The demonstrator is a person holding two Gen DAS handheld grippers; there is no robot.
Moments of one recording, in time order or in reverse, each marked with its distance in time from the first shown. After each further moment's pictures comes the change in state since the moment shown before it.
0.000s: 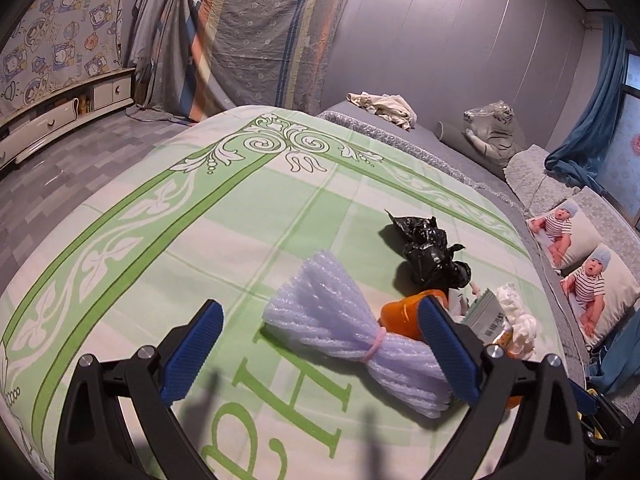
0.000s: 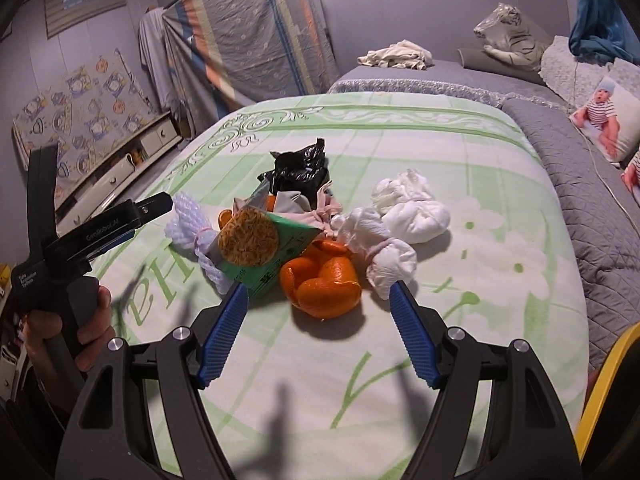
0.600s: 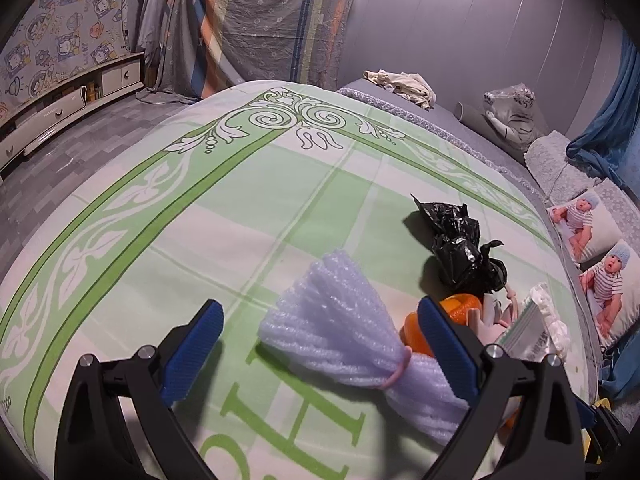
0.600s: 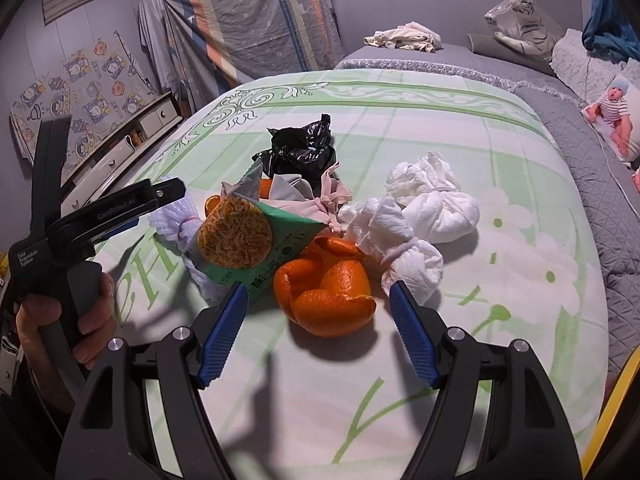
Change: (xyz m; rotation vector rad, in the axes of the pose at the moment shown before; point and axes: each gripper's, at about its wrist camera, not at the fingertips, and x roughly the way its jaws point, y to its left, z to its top) left arm 0.042 -0.004 0.008 -0.003 0.084 0.071; right arm 0.040 0.000 0.007 -0.017 0.076 0.008
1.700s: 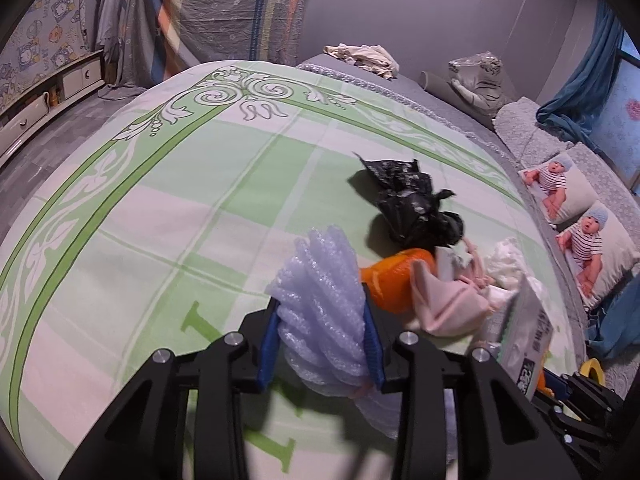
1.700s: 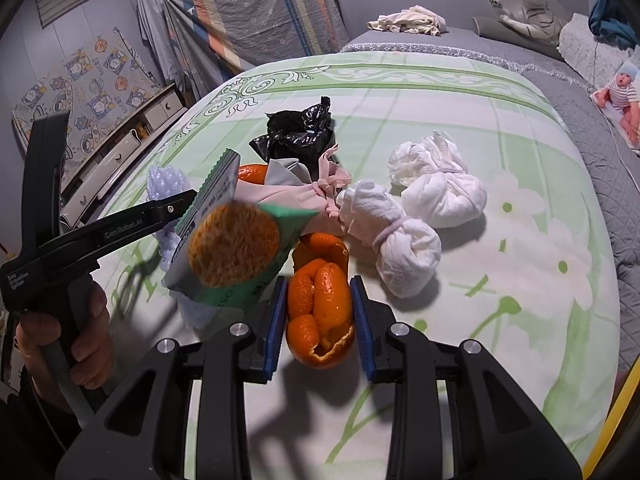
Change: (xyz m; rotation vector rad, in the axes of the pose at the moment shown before) left arm -0.006 -0.030 -0.017 0.084 0.080 -0.113; right arm 0.004 -0.008 -0.002 0.020 0.051 0.043
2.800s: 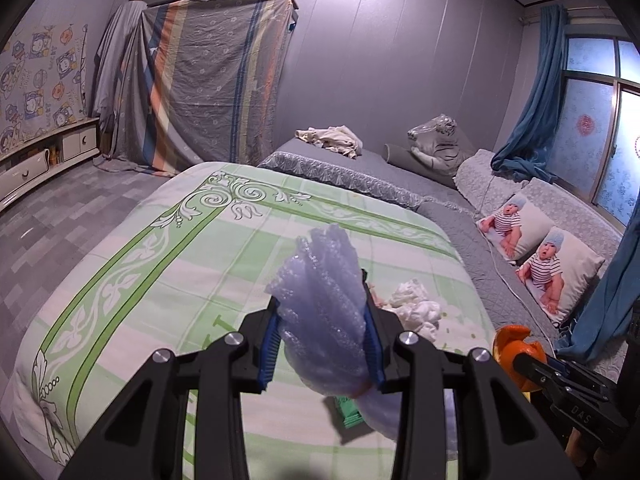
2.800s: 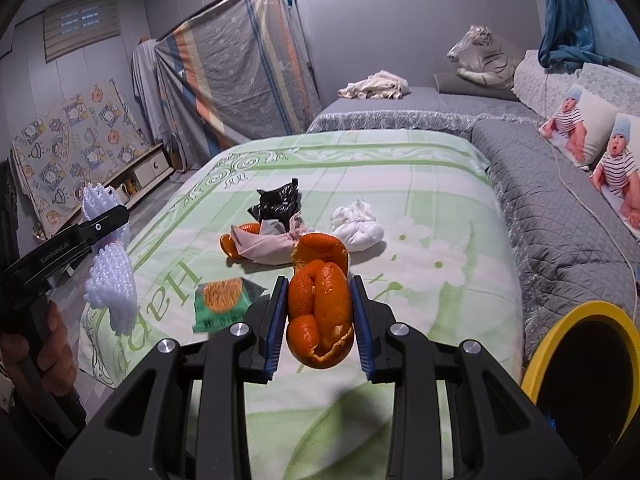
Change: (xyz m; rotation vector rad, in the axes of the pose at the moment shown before) left arm -0.162 -0.032 -0.032 0.070 -0.307 -0.063; right arm -0.151 -0.014 -0.040 0.040 -0.258 -0.084
